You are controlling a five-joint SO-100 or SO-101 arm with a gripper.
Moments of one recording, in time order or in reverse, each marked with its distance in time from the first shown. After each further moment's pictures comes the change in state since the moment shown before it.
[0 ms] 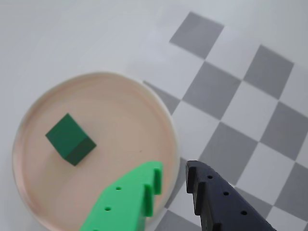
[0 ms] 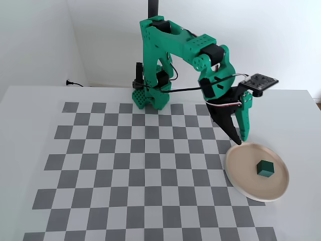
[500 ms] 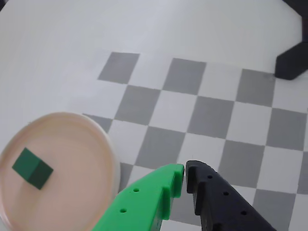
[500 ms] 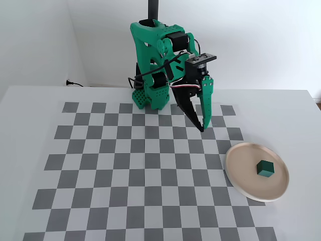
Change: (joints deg) arm 12.3 31.4 22.4 -0.2 6.3
